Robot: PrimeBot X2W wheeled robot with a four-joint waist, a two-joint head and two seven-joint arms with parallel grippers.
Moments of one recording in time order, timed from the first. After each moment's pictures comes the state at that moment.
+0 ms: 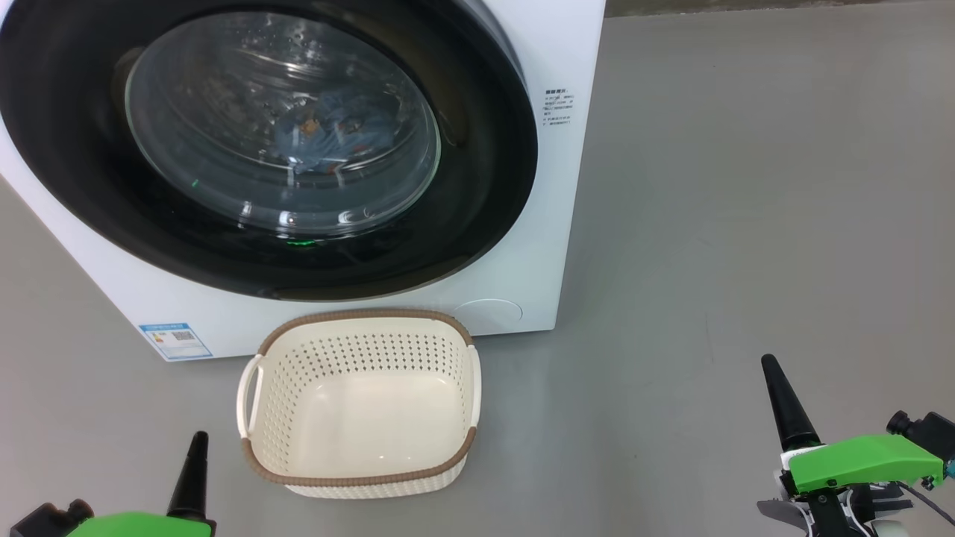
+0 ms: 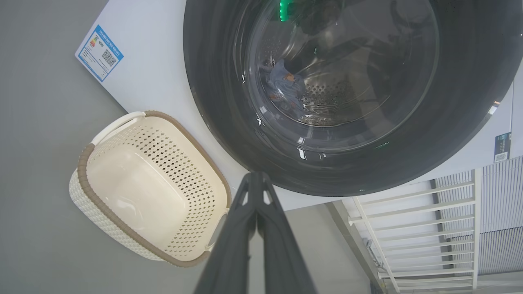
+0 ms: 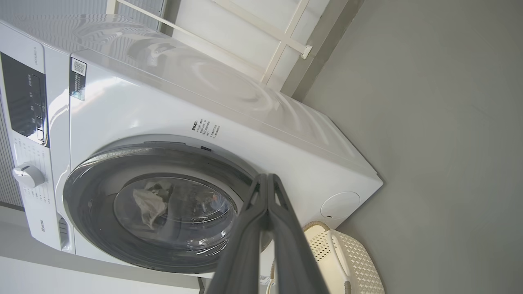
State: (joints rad) left arm -0.05 0.08 0.03 0.27 -1.19 -0.13 -0.02; right arm -0.14 -0.09 -0.05 0.32 1.21 0.13 -0.03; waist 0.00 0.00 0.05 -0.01
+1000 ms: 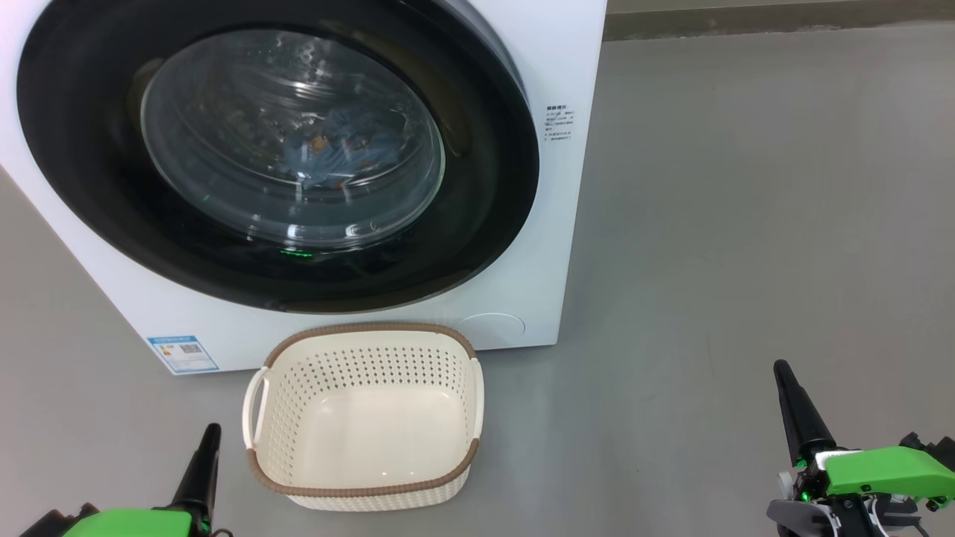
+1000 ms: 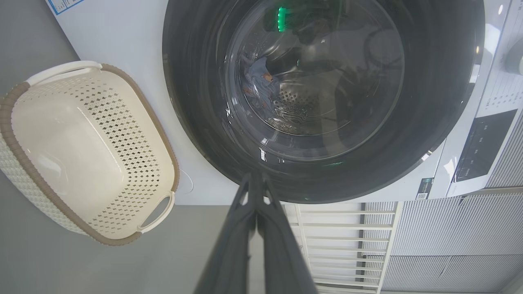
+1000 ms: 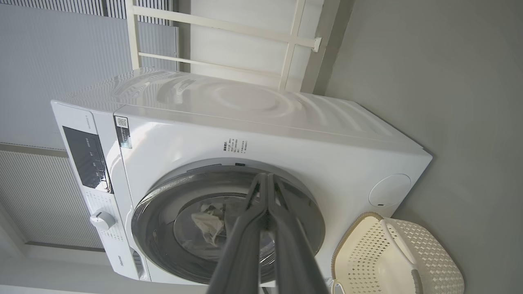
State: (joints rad) left arm -0.06 0.05 0.06 0.27 -1.48 -0.13 0.06; right arm -0.12 -0.06 -0.11 0.29 1.48 0.13 0.06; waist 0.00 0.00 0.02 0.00
